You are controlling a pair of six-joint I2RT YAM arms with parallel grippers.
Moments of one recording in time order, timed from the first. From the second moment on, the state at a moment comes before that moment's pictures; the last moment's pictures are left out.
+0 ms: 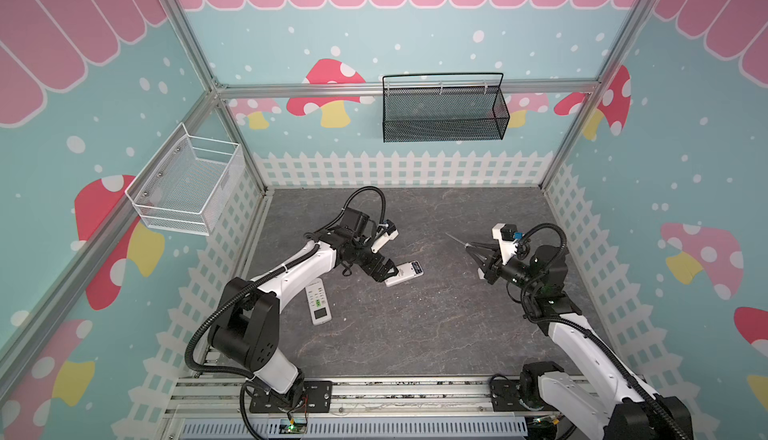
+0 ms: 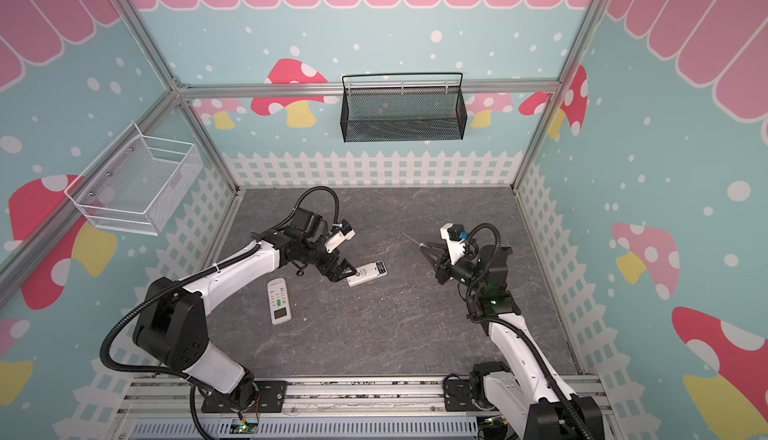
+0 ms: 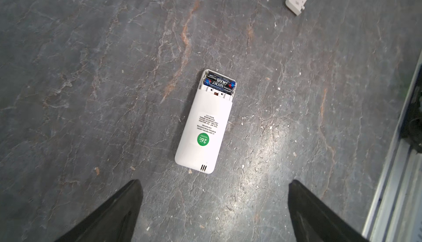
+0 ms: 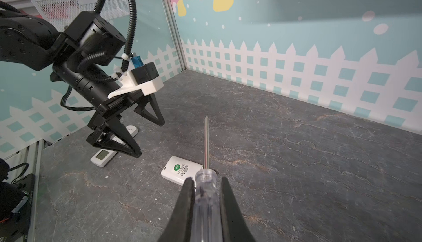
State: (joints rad) left arm -0.46 1.61 1.16 -0.58 0.41 0.31; right arm 0.10 0.95 0.50 0.29 -0.70 0.05
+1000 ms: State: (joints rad) left arm -0.63 1.82 1.21 -0.58 0.19 0.47; right arm 0.10 0.96 0.48 0.23 -0.62 0.00
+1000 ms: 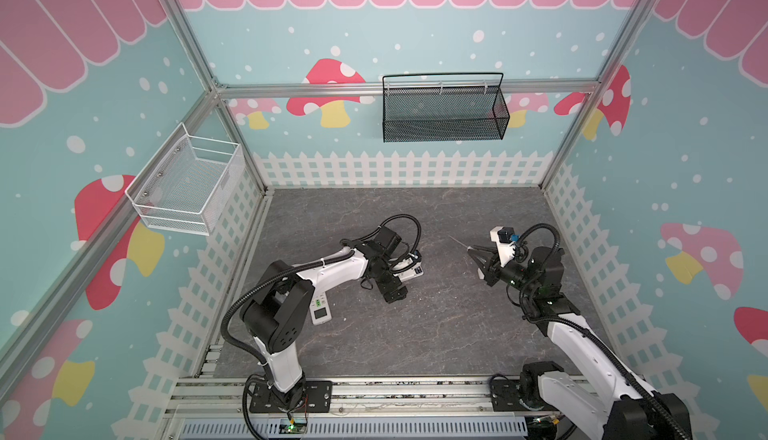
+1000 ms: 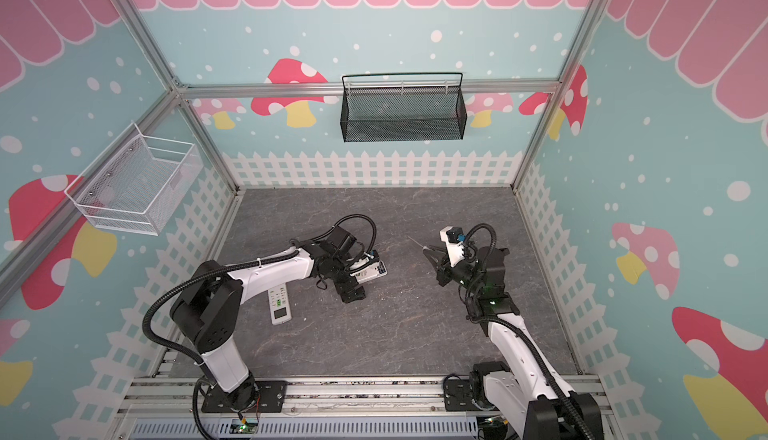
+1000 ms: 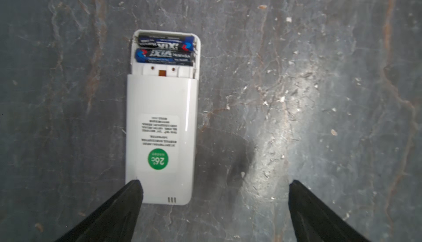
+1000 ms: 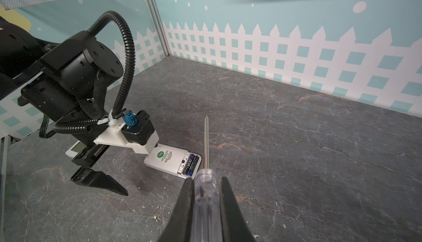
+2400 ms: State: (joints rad) left arm -0.64 1.71 1.06 -0.73 0.21 0.68; right arm 0.23 1.03 0.47 0.19 -0.63 -0.12
